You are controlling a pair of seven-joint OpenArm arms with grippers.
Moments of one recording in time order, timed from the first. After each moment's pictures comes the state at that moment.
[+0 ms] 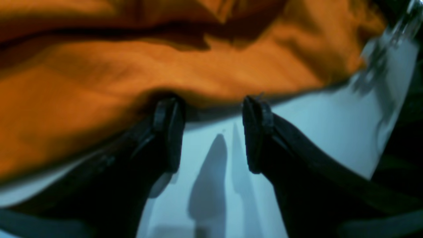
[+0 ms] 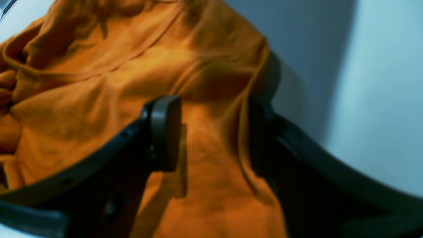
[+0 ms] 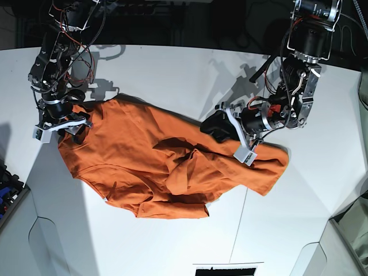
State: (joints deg) left arm -6.9 -16.8 10.0 71.3 -42.9 -33.9 43.6; right arm 0.2 -1.1 27.0 78.3 15.8 16.6 -28.6
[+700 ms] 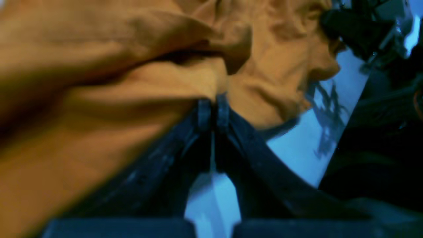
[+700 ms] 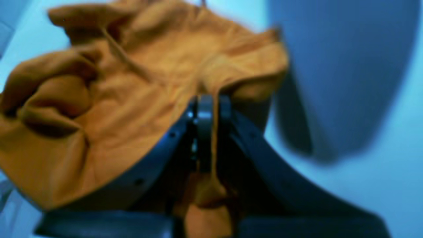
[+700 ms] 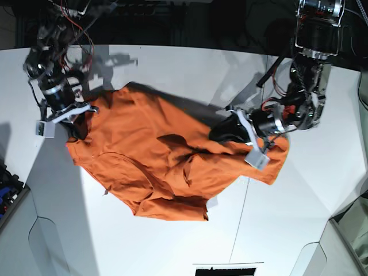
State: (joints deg) left arm -2.3 -21.9 5.0 85.9 -55.1 -37.6 49.2; right arm -8.7 -1.0 28.1 94.0 23.5 29.8 -33.0
